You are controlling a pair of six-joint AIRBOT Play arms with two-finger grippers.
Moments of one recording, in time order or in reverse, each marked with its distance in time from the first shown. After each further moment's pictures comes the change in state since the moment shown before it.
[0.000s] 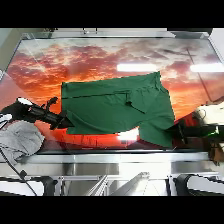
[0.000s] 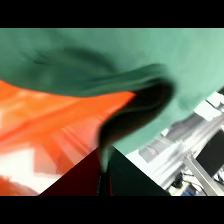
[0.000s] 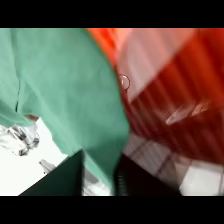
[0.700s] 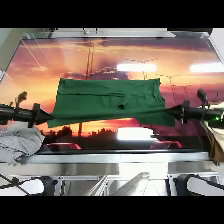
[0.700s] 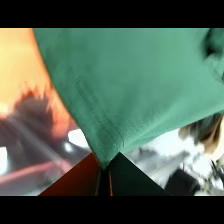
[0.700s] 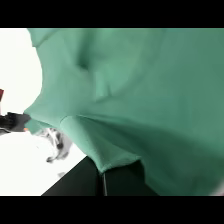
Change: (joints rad) left arm 0.298 0.191 0.042 -0.038 -0.085 -0.031; right arm 0.158 0.105 0.201 0.288 0.064 -0.115
